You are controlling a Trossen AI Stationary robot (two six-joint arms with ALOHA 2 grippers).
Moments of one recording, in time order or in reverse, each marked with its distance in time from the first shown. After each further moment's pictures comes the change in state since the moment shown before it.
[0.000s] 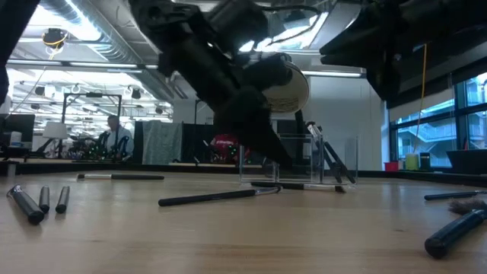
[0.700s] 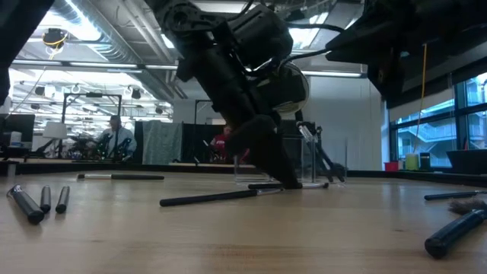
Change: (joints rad) left arm 0.016 0.101 0.137 -0.161 -0.022 0.059; right arm 0.029 0.000 0.000 -0.007 -0.043 -0.023
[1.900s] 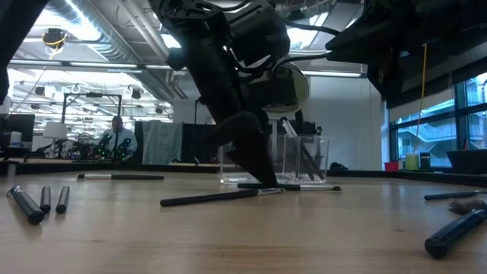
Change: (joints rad) left arm -0.041 -0.021 -0.001 -0.184 0.001 -0.071; right arm 0.000 0.000 0.000 0.001 -0.007 0.013
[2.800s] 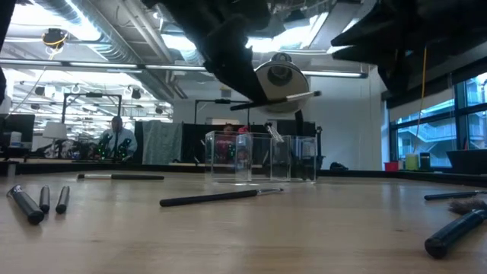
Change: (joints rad) left arm -0.033 -0.318 -0.063 -0.036 -0.229 -0.154; right arm 0.047 -0.036 -0.069 0.104 0.189 -0.066
